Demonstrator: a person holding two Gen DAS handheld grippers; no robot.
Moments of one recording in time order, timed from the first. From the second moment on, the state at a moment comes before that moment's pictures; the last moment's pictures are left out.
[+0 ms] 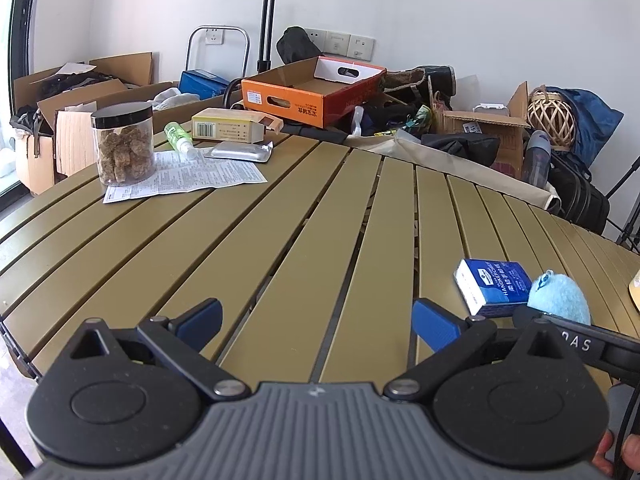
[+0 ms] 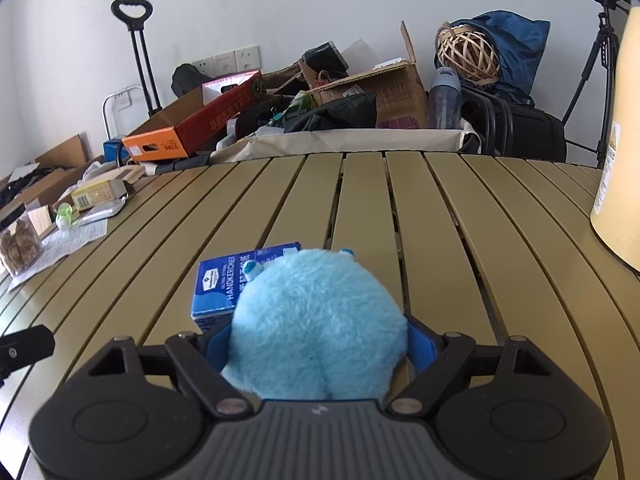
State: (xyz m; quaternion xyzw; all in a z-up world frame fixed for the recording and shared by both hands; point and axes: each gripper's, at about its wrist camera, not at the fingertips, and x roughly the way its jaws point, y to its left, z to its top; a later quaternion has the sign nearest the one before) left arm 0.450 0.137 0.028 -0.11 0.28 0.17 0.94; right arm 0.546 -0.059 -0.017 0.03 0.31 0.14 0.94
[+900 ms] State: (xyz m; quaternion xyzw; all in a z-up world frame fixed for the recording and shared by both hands) left arm 0.498 0.015 0.034 -0.06 0.30 0.10 0.95; right arm 0.526 -0.219 0.023 0.13 0.25 0.07 0.96
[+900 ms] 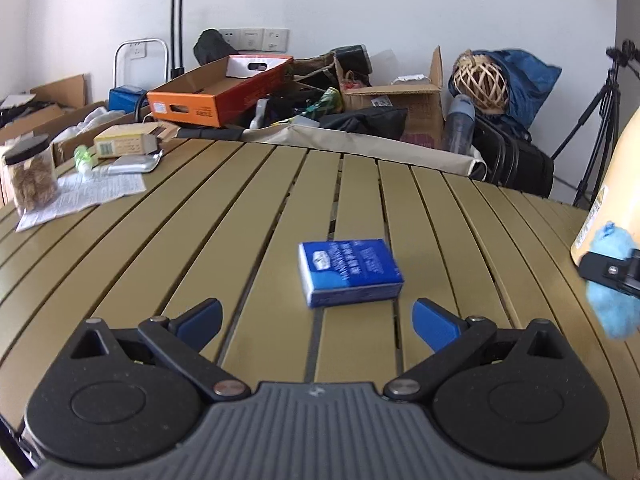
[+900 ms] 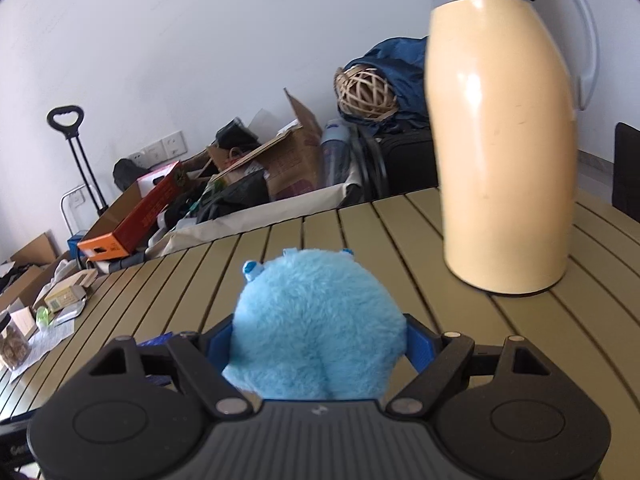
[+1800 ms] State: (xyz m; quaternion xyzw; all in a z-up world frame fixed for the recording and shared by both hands) left arm 0.605 -0.005 0.011 -0.07 0.38 0.19 0.90; right arm 0.517 -0.307 0.016 0.18 0.23 0.02 0.96
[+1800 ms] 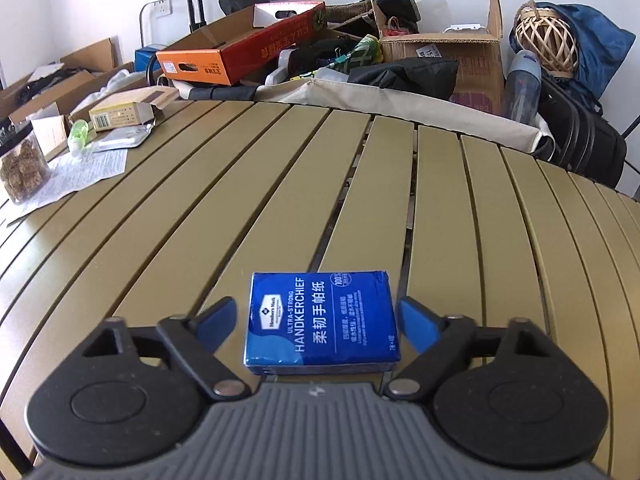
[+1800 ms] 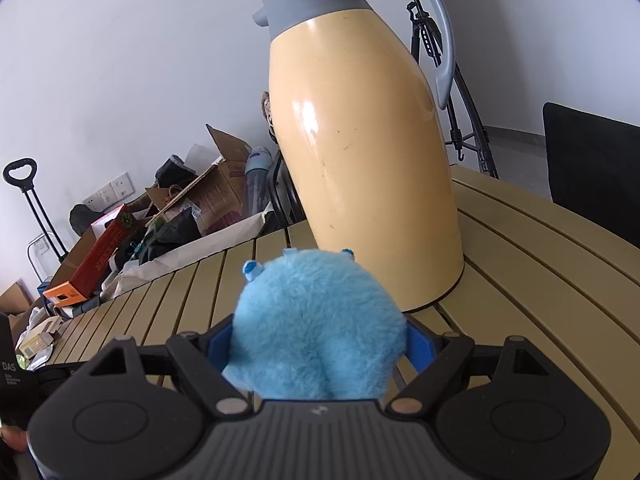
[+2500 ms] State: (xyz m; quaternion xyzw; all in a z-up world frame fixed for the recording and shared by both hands) left arm 0.579 -0.010 0.029 -0.06 0.35 0.18 0.92; right arm 0.510 -0.306 0.017 0.17 0.23 0.03 0.96
